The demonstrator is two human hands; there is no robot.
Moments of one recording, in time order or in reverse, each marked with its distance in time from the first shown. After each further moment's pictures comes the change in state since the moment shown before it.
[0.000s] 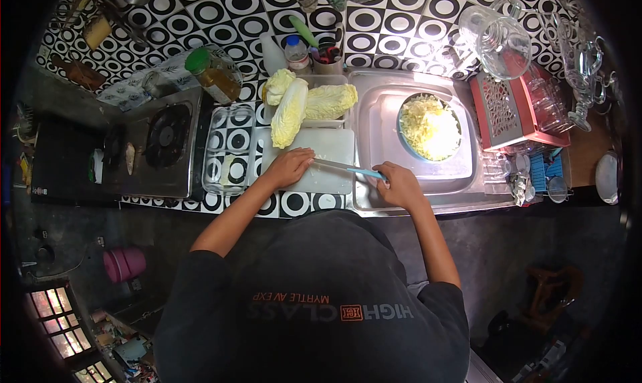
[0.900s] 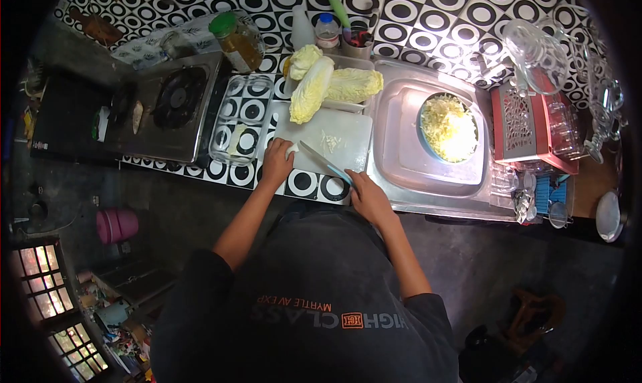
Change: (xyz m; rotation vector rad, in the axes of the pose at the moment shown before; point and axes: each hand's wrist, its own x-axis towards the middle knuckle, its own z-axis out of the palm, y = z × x) left_hand -0.082 -0.018 0.041 0.240 0.536 -0.344; right_hand -0.018 -0.064 0.077 0.183 -0.172 0.059
